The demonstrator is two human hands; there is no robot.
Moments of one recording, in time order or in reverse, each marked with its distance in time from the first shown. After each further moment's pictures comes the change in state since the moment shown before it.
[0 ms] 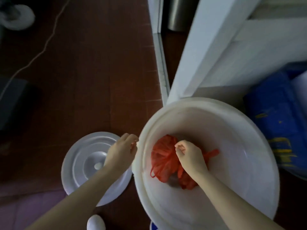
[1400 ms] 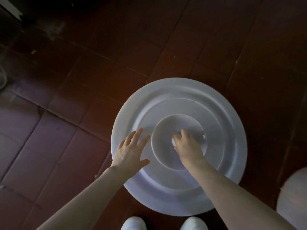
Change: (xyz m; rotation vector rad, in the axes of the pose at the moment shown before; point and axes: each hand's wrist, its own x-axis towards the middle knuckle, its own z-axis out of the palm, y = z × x) left_hand -0.114 -0.609 0.233 0.177 -0.110 -0.376; right_hand 0.110 -0.017 0.673 -0.929 -0.466 -0.647
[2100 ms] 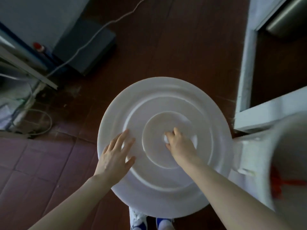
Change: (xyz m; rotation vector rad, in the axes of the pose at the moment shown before) left_hand -0.210 0.140 -0.339 -0.001 0.232 0.175; right_hand -0.270 -0.009 -0.335 0.106 0.122 0.090
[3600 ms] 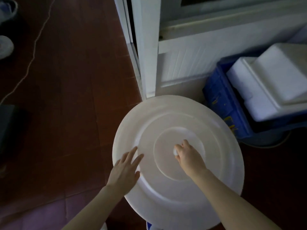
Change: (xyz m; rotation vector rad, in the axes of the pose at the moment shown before) left_hand 0.029 0.491 0.024 0.178 -0.346 0.514; right_hand -0.339 0.399 -0.063 0.282 0.071 0.513
